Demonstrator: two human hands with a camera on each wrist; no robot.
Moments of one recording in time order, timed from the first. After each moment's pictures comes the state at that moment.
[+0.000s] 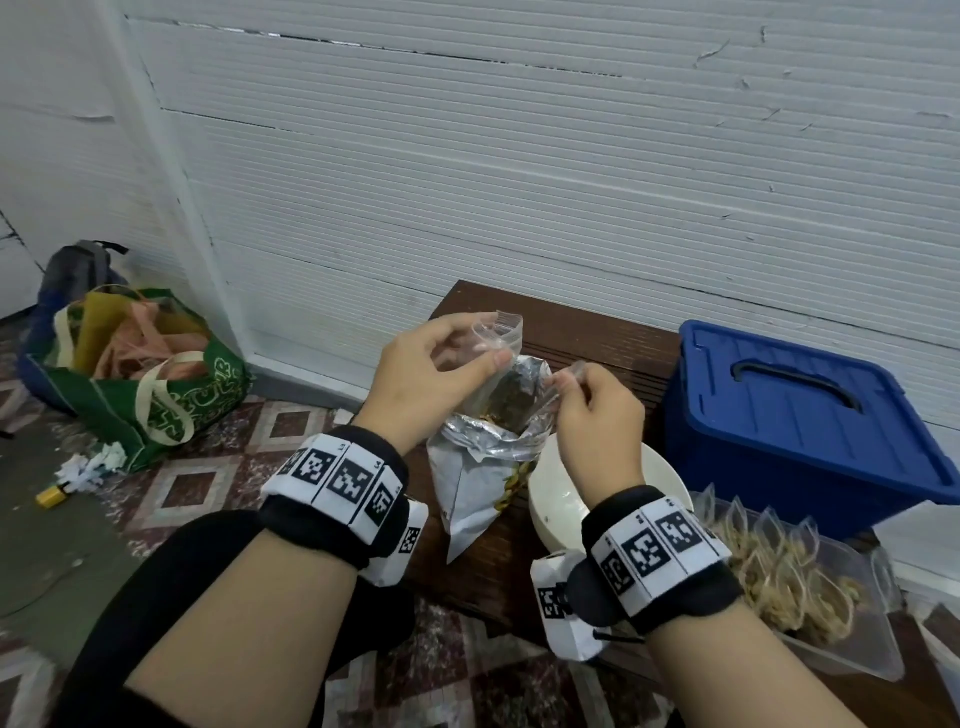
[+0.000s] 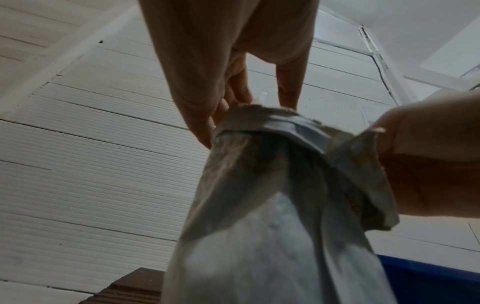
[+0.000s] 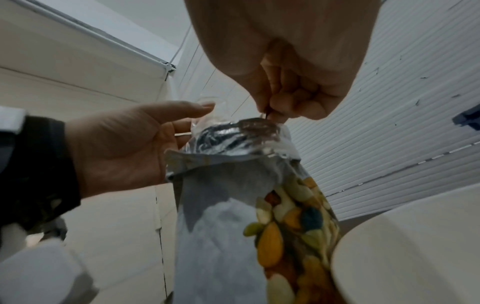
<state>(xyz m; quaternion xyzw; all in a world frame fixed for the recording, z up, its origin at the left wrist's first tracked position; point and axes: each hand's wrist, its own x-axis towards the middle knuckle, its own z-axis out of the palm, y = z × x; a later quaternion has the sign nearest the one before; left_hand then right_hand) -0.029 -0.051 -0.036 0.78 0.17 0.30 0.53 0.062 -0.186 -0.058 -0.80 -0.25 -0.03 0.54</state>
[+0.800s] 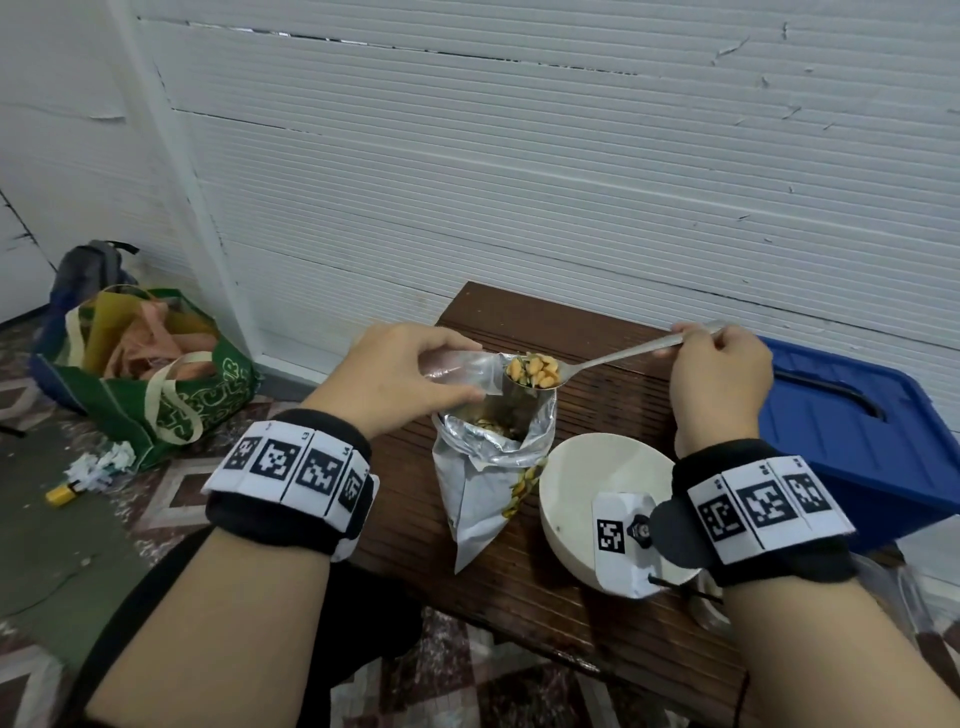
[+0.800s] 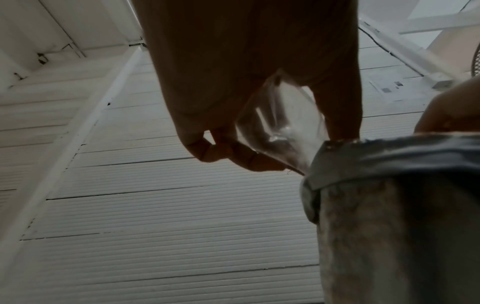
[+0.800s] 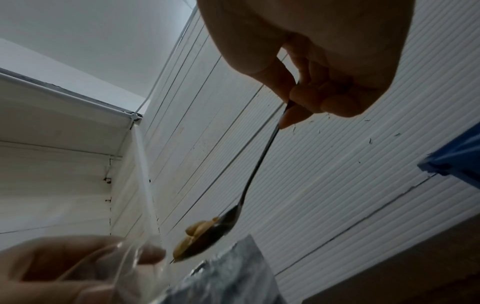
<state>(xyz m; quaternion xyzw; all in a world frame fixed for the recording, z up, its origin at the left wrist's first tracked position) -0.046 -0.016 -0.016 0.92 0.18 0.14 0.32 0.111 -0.203 -0.011 -0.78 -0.05 -0.06 0.62</state>
